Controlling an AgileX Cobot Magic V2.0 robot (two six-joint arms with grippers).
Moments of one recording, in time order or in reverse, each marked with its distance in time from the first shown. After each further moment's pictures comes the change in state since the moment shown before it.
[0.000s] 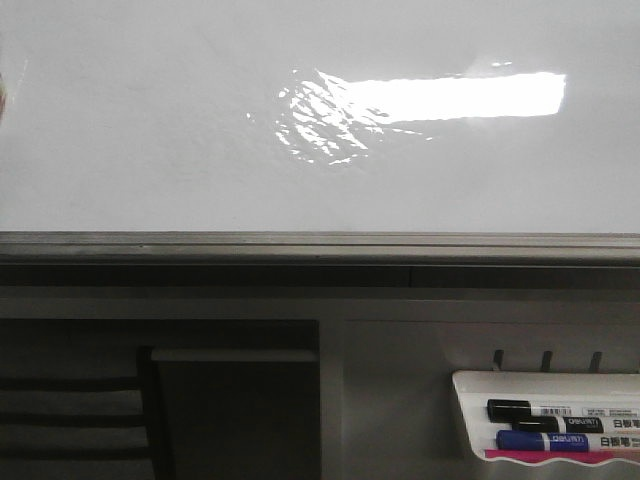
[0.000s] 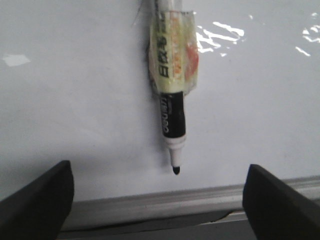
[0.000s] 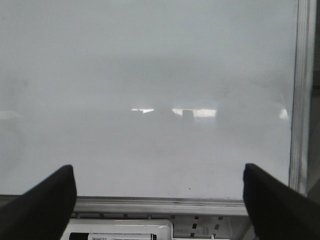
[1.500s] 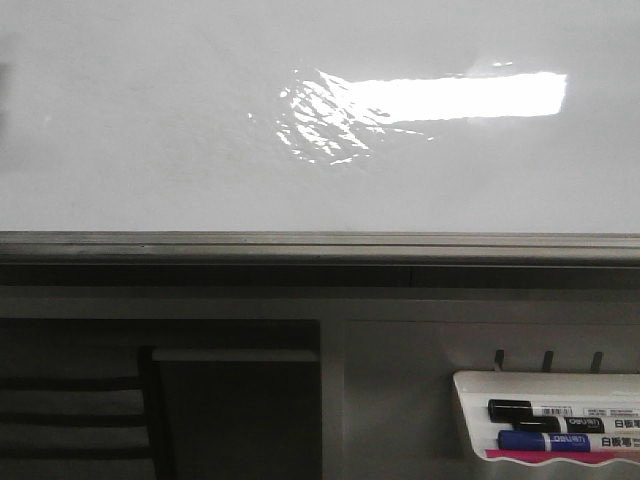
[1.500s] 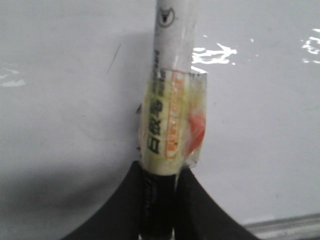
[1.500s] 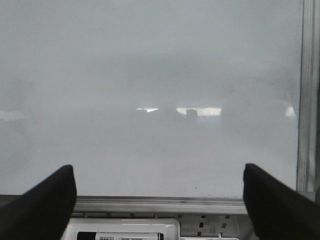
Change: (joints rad) left arm -0.053 0.048 -0.036 -0.001 -0.046 0.000; right arm 0.000 0.008 -0.009 0.025 0.011 0.000
